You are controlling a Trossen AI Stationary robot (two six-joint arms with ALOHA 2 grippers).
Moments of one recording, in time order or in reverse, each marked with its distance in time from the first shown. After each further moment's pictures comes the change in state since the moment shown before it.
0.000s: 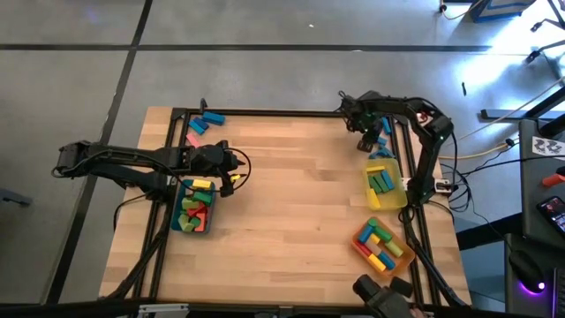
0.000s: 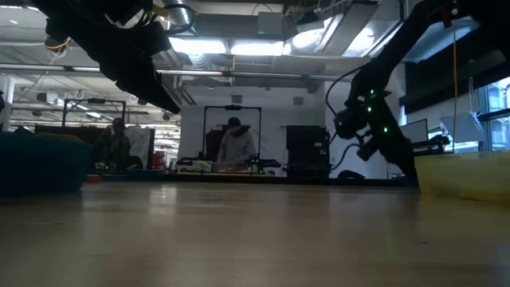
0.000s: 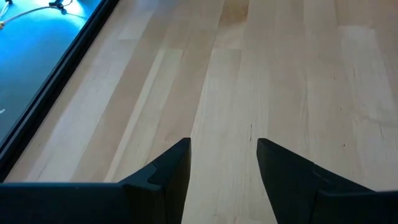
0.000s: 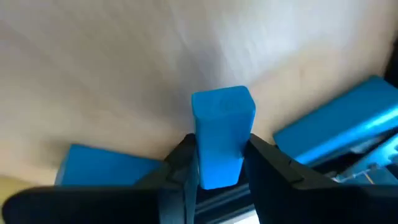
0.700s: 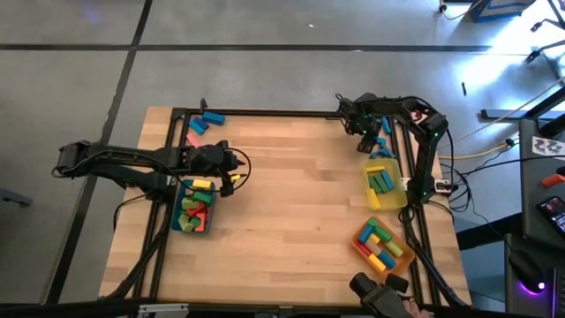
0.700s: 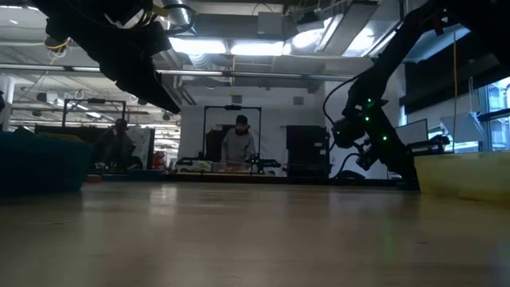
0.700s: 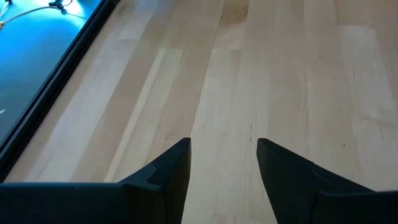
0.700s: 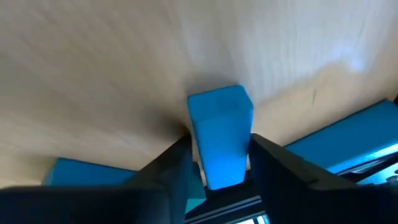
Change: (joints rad) left arm 0.000 0.000 0.000 0.000 0.000 0.000; right arm 0.000 0.062 -0.001 0.041 0.036 -0.065
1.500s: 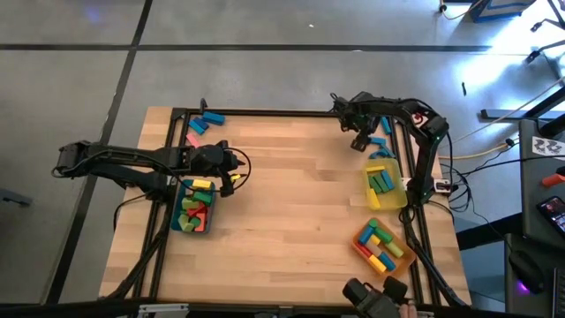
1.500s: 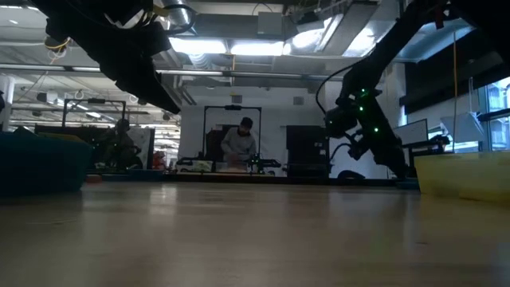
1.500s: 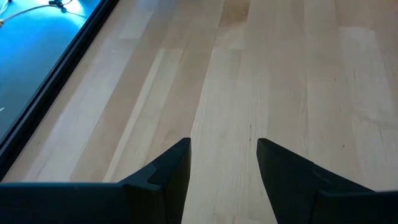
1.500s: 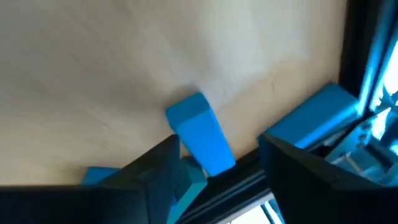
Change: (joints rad) left arm 0.000 0.000 0.000 -0.001 0.000 -0.008; right arm 0.078 -0.038 0.057 -0.063 0.028 0.198
